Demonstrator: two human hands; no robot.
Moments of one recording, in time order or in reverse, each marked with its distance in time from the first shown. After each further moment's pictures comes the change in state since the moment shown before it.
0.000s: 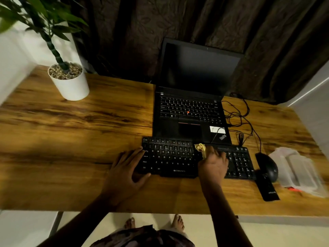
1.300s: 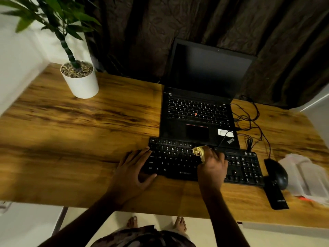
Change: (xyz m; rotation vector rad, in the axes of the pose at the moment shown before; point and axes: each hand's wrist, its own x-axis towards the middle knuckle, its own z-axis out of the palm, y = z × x) left_hand 0.002 -0.004 0.004 0.032 -0.024 -0.005; right_hand -0.010 -0.015 0.011 0.032 0.109 -0.155
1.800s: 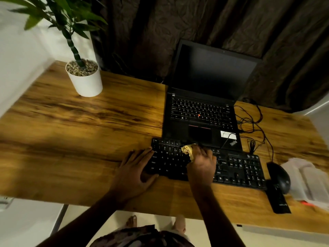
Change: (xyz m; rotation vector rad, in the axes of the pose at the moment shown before) left_hand 0.000 0.001 -0.002 0.005 0.003 0.029; right_hand -0.003 -0.033 0.012 0.033 0.000 -0.137
